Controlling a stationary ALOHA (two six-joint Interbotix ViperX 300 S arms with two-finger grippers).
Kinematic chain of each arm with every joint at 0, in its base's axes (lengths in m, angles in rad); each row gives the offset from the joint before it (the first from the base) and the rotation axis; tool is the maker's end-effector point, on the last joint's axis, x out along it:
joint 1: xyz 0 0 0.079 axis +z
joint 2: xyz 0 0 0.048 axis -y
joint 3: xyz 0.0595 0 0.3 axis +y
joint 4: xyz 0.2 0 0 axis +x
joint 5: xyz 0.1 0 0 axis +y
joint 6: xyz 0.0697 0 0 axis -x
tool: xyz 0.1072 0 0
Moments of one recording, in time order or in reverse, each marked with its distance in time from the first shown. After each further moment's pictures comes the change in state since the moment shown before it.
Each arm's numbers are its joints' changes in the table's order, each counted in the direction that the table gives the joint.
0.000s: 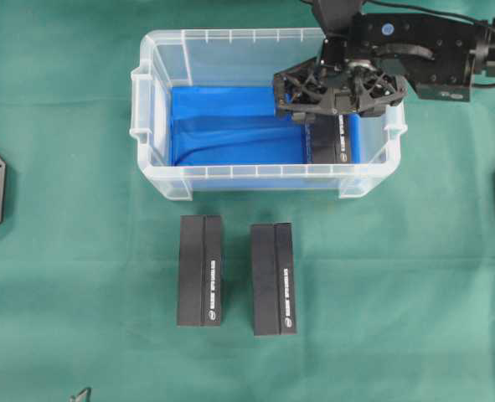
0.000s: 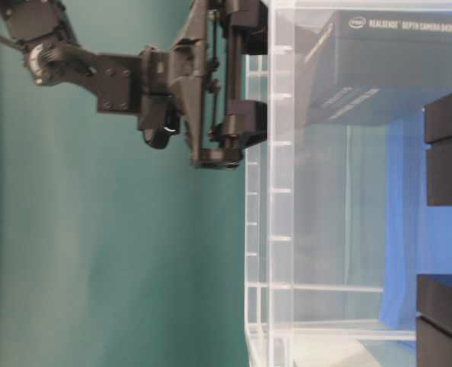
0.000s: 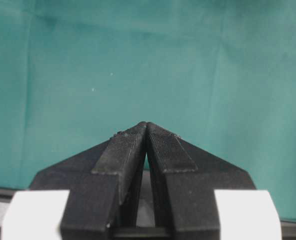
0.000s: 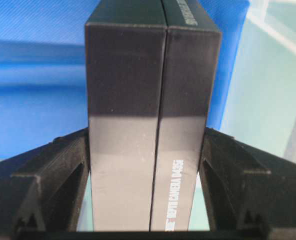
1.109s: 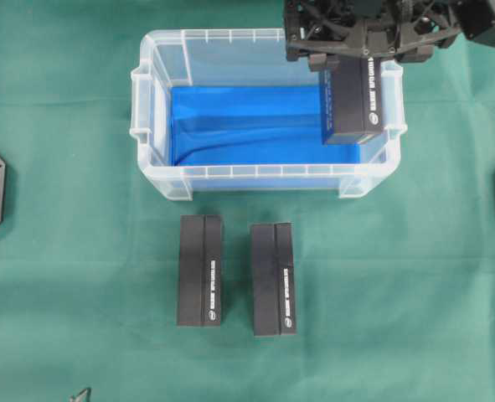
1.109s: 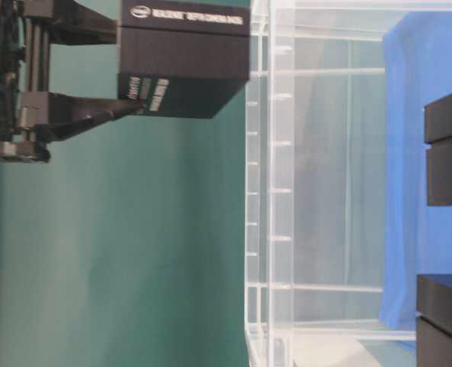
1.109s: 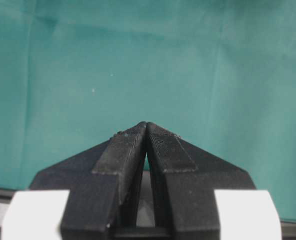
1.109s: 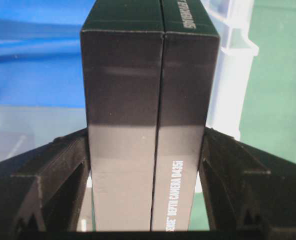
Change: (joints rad) left arm 0.000 0.008 0.002 0.000 0.000 -0.002; right arm 0.034 0.066 -0.436 -0.067 0.512 0.000
